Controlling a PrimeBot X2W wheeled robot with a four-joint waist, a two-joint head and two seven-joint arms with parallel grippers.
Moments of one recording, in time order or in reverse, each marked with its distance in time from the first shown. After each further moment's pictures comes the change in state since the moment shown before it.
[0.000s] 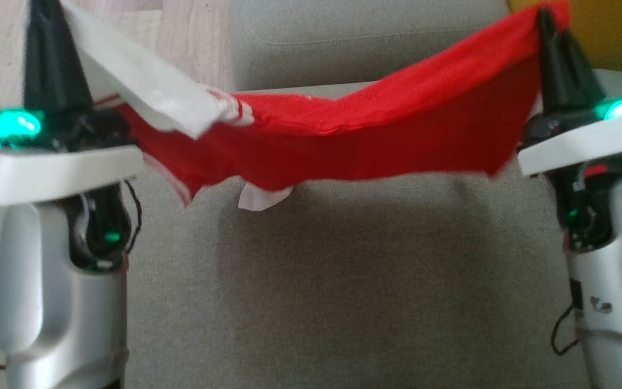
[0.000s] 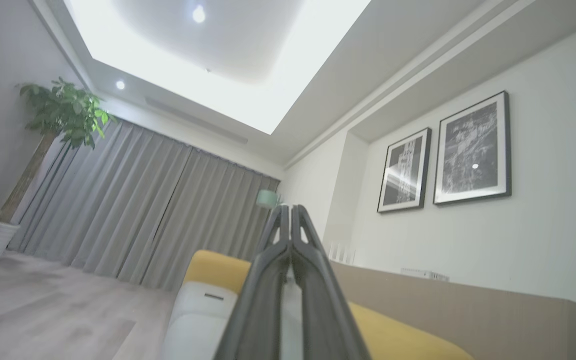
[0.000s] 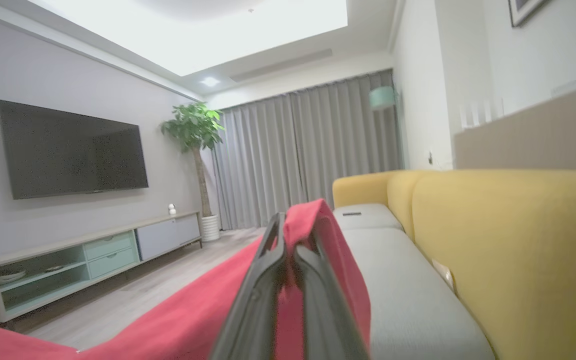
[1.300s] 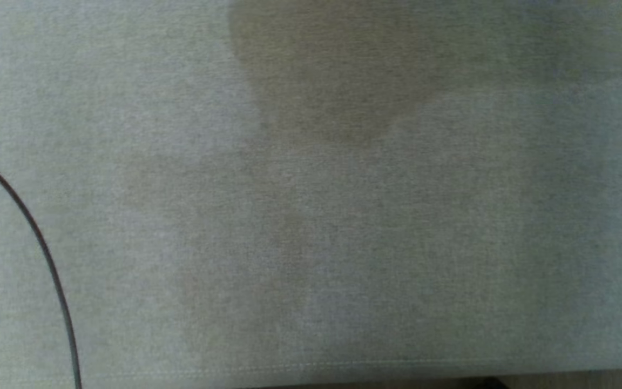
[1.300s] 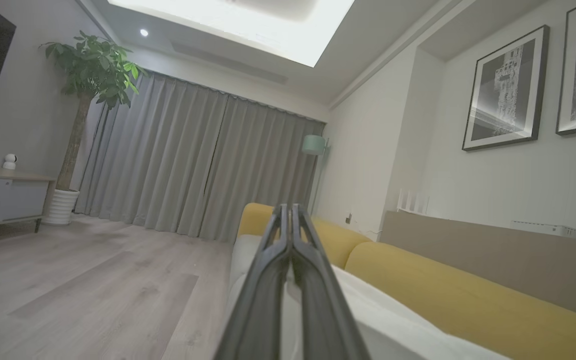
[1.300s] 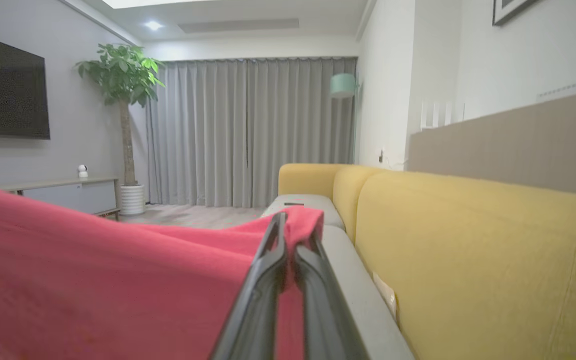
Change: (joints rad) left arm -1.164 0.160 -0.013 0.878 0.013 -0.070 0.001; right arm -1.038 -0.097 -0.014 0.822 -0.241 0.000 -0.268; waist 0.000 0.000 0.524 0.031
